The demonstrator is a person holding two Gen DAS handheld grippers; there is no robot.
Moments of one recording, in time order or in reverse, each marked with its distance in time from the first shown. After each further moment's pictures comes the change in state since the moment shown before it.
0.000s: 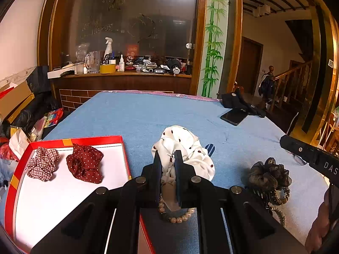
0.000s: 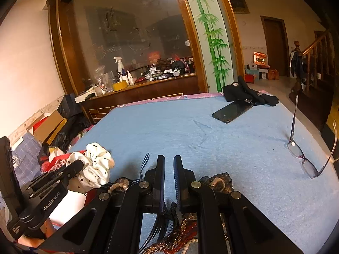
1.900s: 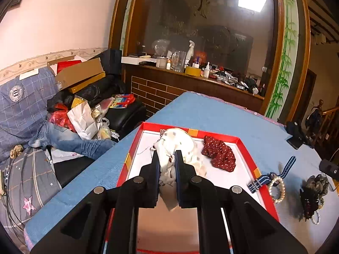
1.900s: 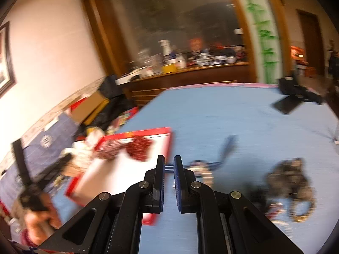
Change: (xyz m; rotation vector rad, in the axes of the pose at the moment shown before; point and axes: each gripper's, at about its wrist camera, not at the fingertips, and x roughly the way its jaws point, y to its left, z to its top) left arm -0.094 0.188 -0.037 -0.250 -0.043 0.334; right arm 0.007 0.111 -0.017 -0.080 0.110 0.296
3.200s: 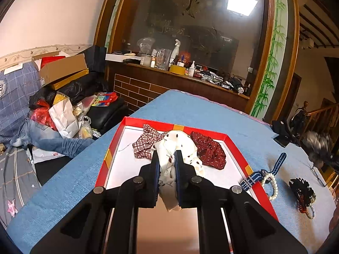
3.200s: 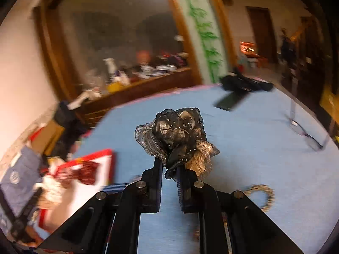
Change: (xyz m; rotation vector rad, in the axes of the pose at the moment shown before) left arm 0.020 0.005 -0.013 -0.014 -0.010 -0.136; right arm -0.025 -0.059 -0.008 0.183 -0.109 -0.303
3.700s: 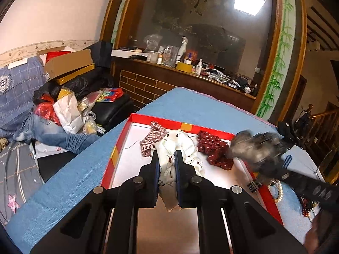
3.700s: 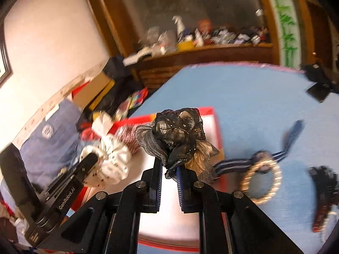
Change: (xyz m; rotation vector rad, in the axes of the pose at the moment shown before) left arm 0.008 0.010 0.001 -0.036 0.023 0.040; right arm 0.082 0.168 -0.054 -0.198 0.253 0.294
